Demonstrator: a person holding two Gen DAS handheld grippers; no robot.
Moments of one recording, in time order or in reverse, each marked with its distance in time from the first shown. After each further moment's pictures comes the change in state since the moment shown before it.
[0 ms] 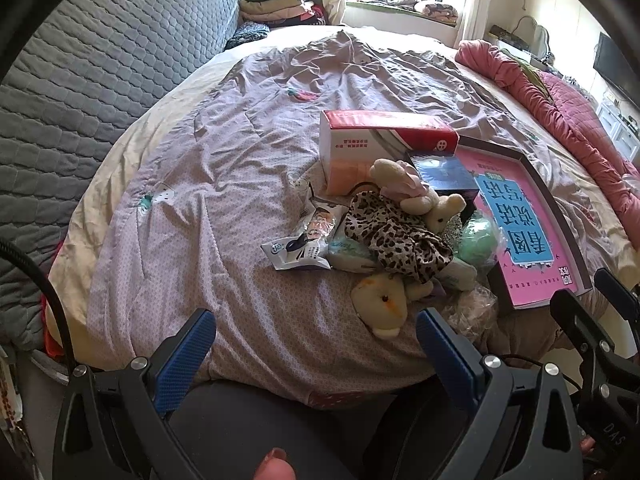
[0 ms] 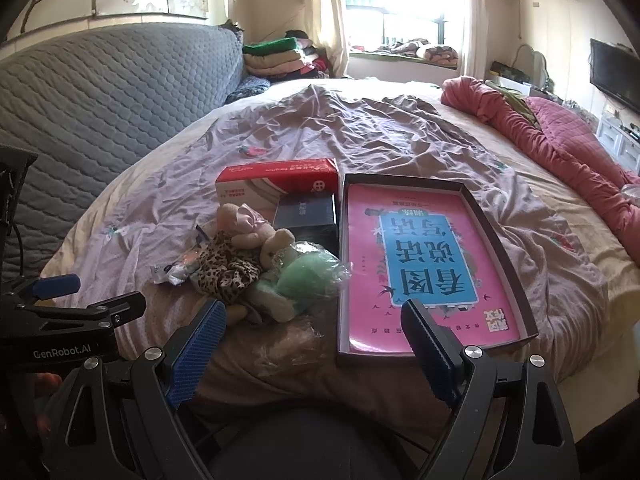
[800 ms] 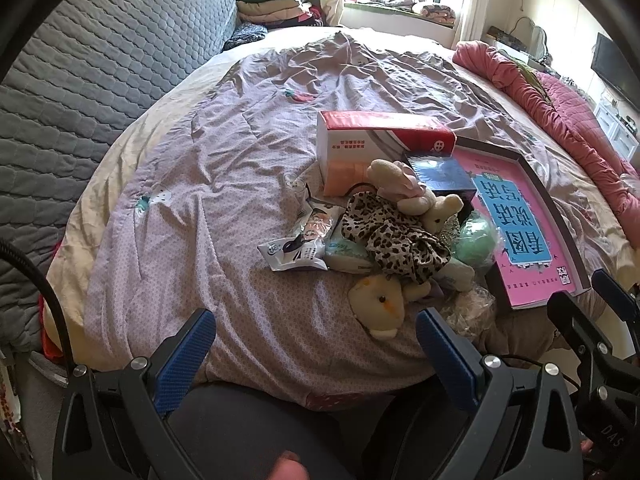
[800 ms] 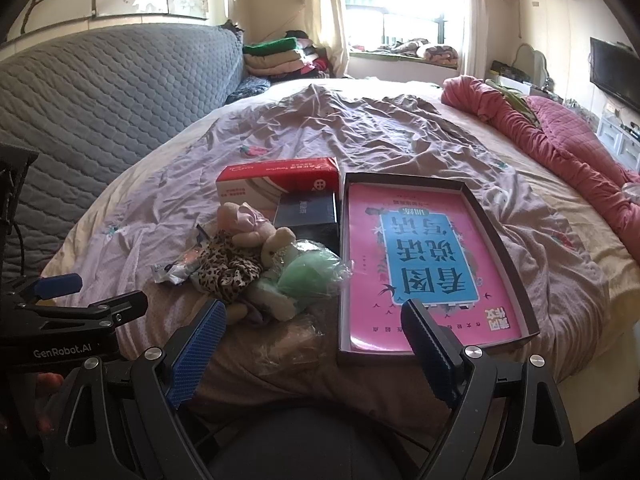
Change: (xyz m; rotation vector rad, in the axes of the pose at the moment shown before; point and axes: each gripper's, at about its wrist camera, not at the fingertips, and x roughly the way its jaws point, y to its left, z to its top) left arm 0.001 -0.003 0.001 0.007 -0.006 -0.011; right arm 0.000 0.001 -0.001 0.001 0.000 0.001
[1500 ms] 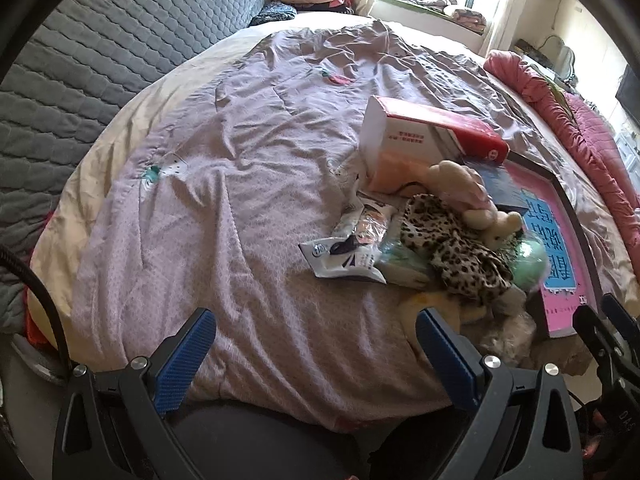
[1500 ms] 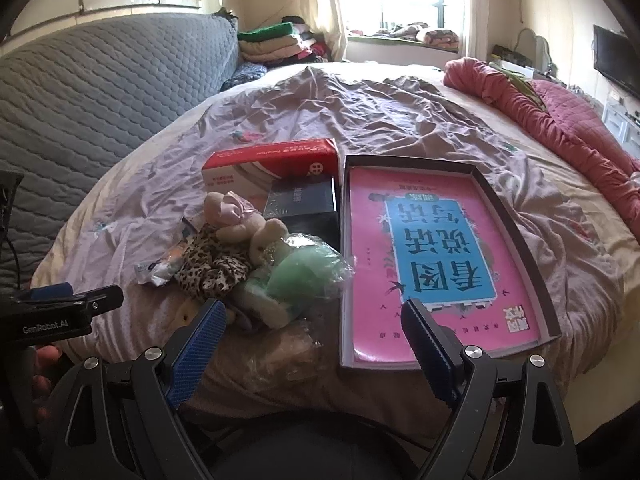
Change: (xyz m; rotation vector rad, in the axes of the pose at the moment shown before) left arm 0.045 0.046 0.007 -0.116 0.049 -0.002; right arm 0.045 -0.006 0.007 0.021 0.057 0.016
